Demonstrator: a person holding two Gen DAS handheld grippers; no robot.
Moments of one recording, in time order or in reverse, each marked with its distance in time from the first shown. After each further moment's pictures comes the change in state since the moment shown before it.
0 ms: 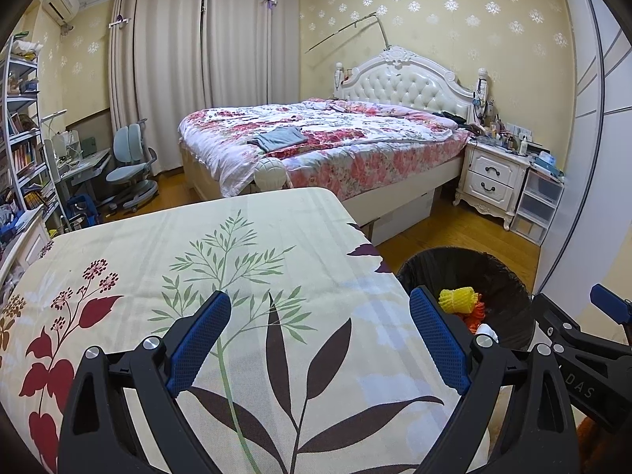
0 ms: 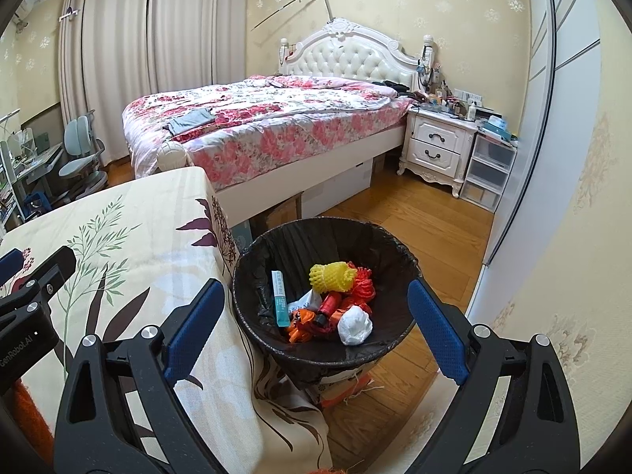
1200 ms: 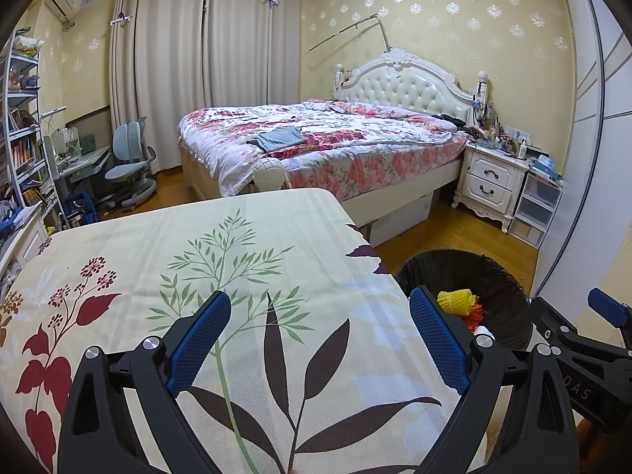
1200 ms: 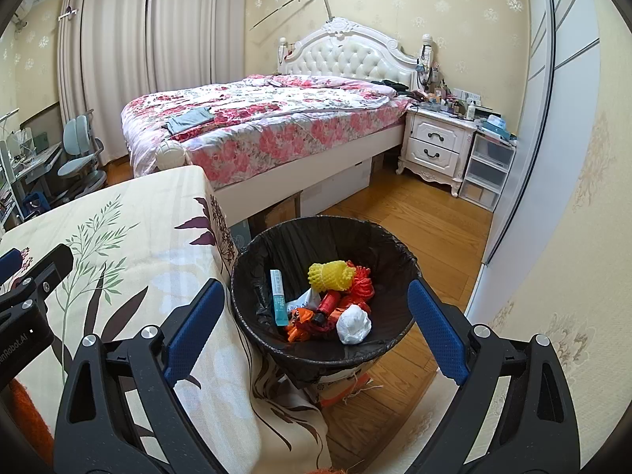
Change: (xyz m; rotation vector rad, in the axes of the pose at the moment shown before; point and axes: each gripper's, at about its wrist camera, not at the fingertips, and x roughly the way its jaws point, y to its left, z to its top) left arm -0.002 -0.003 -0.001 -0.007 -0.002 -0.001; right arm 0.000 -0.001 0.000 -0.001 0.000 -0.001
